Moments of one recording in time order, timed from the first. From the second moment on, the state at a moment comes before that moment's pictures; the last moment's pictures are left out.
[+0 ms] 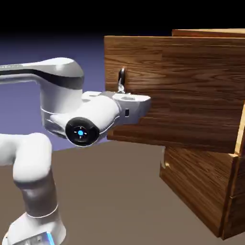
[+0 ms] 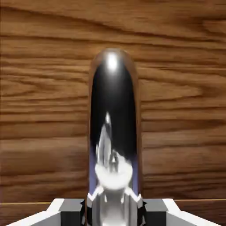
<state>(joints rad) -0.13 -1.15 -0.71 -2.74 0.96 1.79 -0.89</state>
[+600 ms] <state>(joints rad) 0.41 -0.97 -1.29 -2.11 0.61 1.20 -0.89</state>
